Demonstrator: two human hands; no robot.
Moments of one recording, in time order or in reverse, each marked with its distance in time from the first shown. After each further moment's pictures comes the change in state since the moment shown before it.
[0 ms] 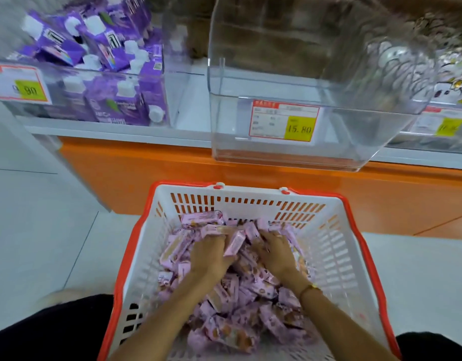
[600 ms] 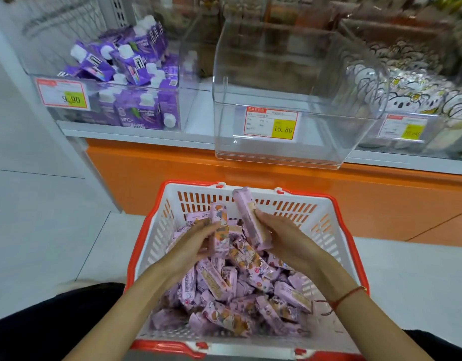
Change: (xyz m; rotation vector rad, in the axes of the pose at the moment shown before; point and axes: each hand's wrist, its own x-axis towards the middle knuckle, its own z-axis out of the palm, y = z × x) left_hand -0.064 -0.009 -0.074 -1.353 -0.268 -0.061; right_hand -0.058 -0.091 -0.104 1.119 -0.503 0.156
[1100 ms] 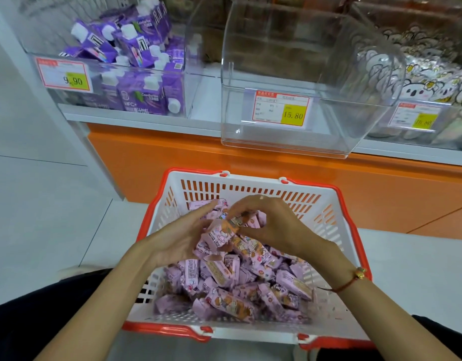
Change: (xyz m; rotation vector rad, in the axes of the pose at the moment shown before) left_hand -0.009 0.013 -0.028 -0.145 -0.306 -0.296; right_hand -0.003 -0.014 0.029 -1.173 -0.022 -0.642
